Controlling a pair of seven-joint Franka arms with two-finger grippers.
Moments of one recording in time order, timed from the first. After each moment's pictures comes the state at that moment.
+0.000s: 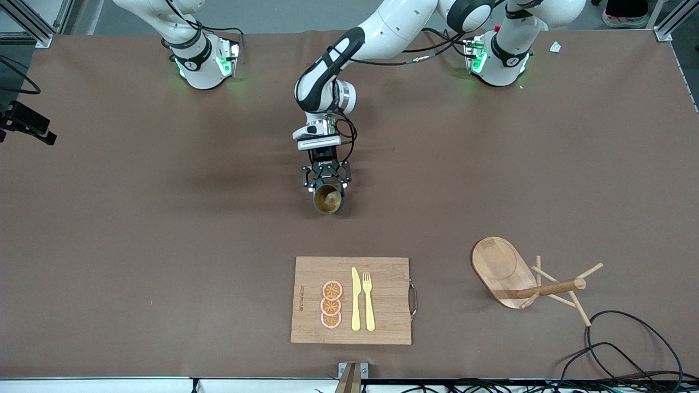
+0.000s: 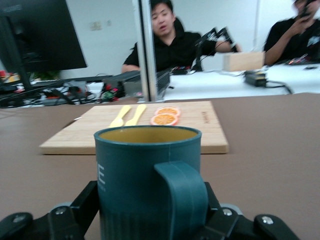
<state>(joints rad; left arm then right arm) -1.14 1.02 -0.04 -1.46 1.73 1.94 -2.41 -0.09 -0.03 -0.01 -1.54 -0.01 1.52 -0.03</state>
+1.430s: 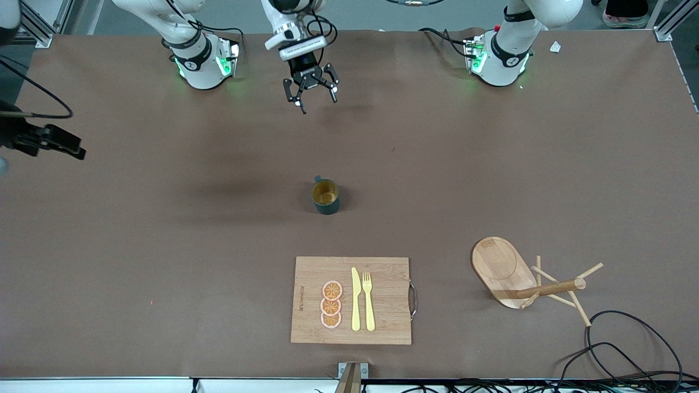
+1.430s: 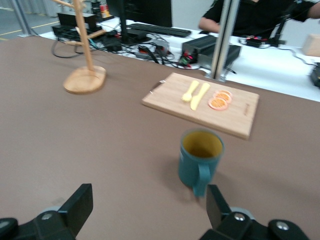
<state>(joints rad) -1.23 0.65 -0.30 -1.44 1.08 1.50 -2.25 -0.03 0.05 0.01 -1.57 -0.01 1.54 0.09</state>
